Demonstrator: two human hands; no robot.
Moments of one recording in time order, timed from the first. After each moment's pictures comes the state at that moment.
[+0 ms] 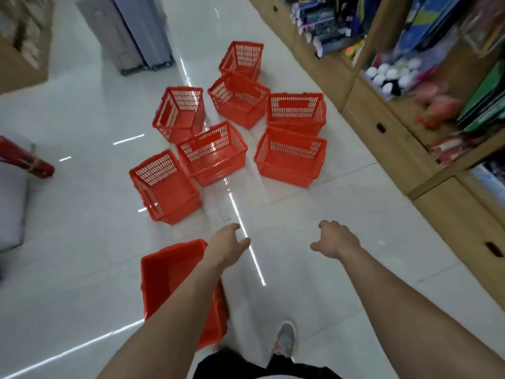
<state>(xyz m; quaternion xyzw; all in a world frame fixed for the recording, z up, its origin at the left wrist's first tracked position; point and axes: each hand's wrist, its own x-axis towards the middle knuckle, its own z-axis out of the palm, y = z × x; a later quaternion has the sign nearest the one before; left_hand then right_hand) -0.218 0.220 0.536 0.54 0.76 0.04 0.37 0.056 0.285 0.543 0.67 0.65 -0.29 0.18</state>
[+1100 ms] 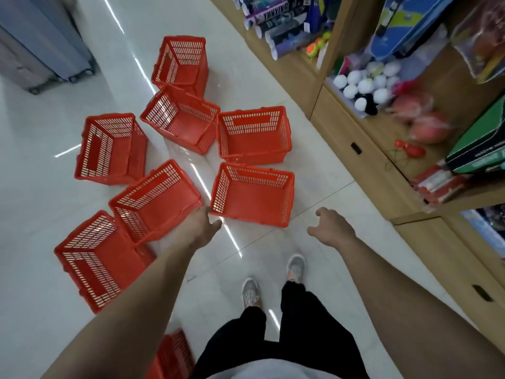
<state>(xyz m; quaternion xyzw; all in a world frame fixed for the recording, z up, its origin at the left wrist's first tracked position) -0.156 0.768 0.519 0.58 0.73 -0.04 0.35 0.174 0.773 0.499 0.74 0.55 -0.37 0.11</state>
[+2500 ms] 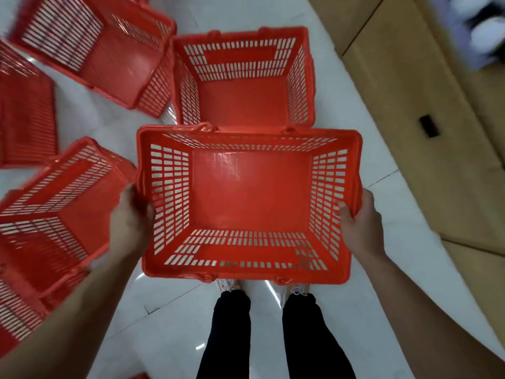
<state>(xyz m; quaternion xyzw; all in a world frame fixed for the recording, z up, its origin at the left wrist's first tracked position) -0.226 1.027 0.135 0.45 0.84 0.10 0.29 0.188 1.026 0.133 0.82 0.43 -0.36 -0.13</state>
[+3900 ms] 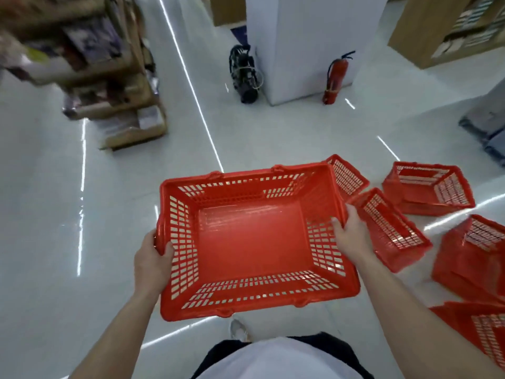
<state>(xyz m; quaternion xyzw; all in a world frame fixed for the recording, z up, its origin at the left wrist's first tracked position) -0.041 0.144 0.600 -0.35 0.85 0.39 -0.07 -0.176 0.550 0.592 0.10 0.93 -0.36 0.07</state>
